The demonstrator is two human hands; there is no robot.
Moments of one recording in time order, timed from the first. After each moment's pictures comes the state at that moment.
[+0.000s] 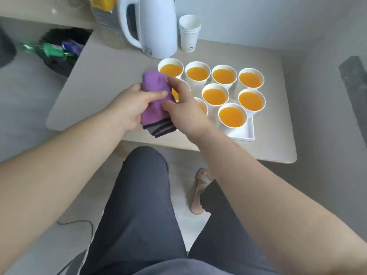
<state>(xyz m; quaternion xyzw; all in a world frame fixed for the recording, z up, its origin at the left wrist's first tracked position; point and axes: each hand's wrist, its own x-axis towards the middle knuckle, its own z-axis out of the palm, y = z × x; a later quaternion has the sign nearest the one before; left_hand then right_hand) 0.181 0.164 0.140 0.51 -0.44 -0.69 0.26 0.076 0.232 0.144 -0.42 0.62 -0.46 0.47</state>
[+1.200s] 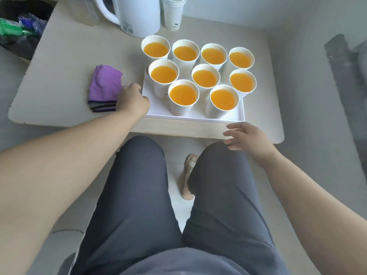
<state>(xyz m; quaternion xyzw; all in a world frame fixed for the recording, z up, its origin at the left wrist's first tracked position) 0.179 0.123 0.024 0.62 -0.73 -0.27 0.07 -0.039 0.339 0.065 -0.24 0.79 -0.34 0.45</state>
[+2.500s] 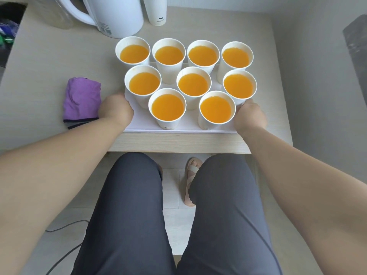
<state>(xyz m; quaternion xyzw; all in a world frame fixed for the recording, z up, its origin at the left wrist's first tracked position) 0.149 0.079 -0.016 0.63 -0.76 -0.14 -0.05 -0.124 0.247 -0.008 -0.30 0.94 -0.07 0.16</state>
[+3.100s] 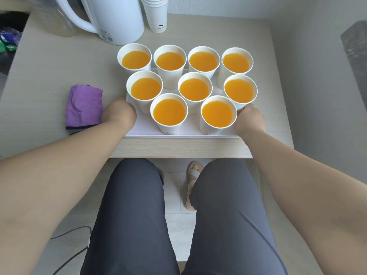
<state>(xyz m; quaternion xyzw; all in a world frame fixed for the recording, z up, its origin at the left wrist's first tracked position) 0.143 0.074 -0.015 0.66 -0.73 -0.17 -0.06 -0.128 0.242 -0.015 -0.28 0.94 -0.11 0.18</state>
